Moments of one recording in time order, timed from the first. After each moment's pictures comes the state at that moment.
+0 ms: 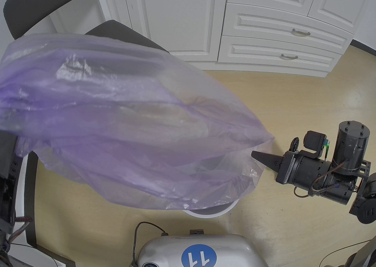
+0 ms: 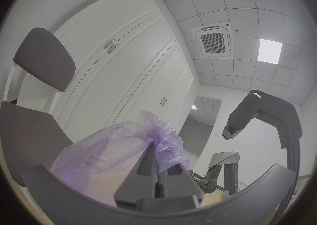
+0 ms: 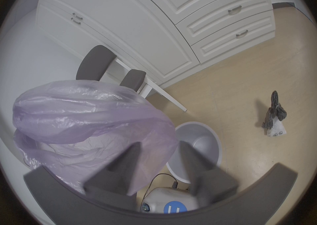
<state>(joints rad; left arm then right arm) -0.94 1.12 -0.22 -1.53 -0.03 -0.12 0.62 1.53 -0.48 -0.87 0.04 0.55</state>
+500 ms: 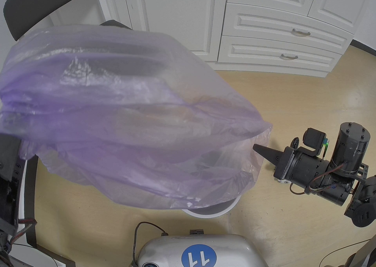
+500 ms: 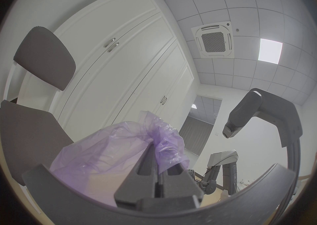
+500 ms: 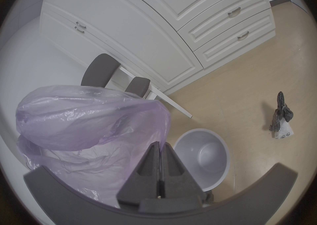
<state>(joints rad) -0.94 1.12 -0.22 -1.53 -0.03 -0.12 0.63 1.58 -0.45 -1.04 0.03 0.57</state>
